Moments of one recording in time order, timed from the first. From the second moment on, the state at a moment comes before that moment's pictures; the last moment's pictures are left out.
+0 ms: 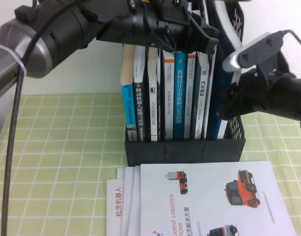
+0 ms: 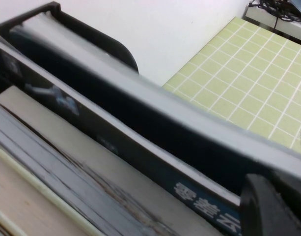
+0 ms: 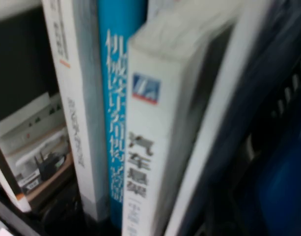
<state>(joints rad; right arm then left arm) 0.39 1.60 -0.99 1.75 0.13 -1.95 -0.50 1.84 -1.76 -0.84 0.66 0.77</state>
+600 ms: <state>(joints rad) 0.39 1.38 -1.02 1.75 0.09 -1.95 -0.50 1.79 -1.77 -0.69 0.72 0.72</state>
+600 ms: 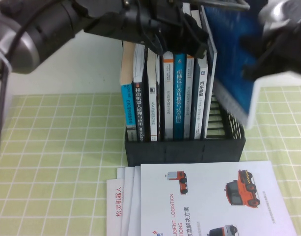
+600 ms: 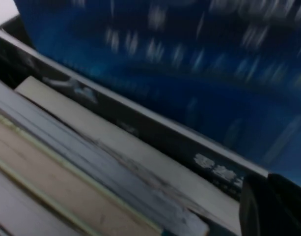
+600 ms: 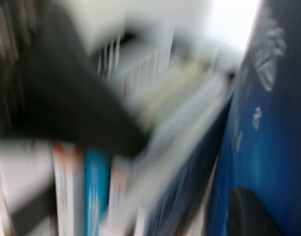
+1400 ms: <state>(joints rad) 0.39 1.06 -1.14 1.27 1.00 -1.47 -0.22 1.17 -1.49 -0.53 1.02 0.33</state>
